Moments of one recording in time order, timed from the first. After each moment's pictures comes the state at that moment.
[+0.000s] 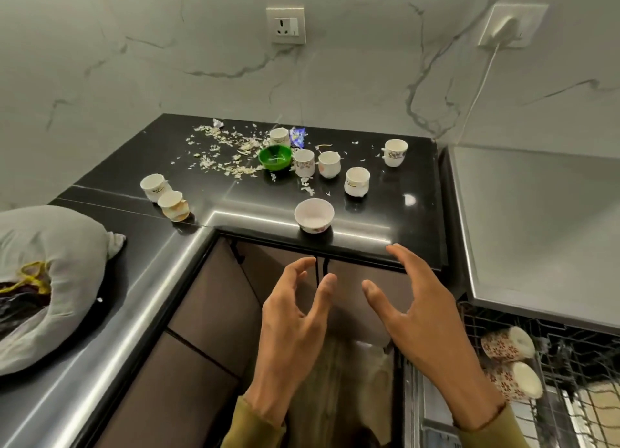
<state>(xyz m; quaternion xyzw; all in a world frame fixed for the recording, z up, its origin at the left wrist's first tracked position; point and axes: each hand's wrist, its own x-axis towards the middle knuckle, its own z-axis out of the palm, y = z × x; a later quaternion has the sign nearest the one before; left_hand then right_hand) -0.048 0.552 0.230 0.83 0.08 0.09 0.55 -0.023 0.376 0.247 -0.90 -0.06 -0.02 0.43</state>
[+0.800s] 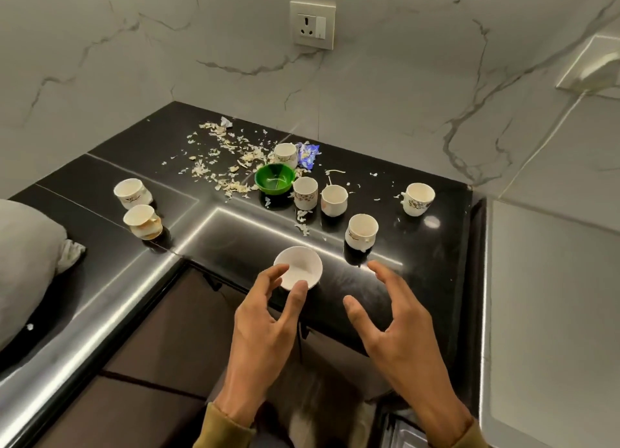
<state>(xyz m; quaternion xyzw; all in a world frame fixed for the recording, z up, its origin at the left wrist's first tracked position) 0.123 0.538 0.204 0.80 0.19 0.13 0.56 0.174 0.356 0.221 -0.89 -0.13 0.04 0.44</state>
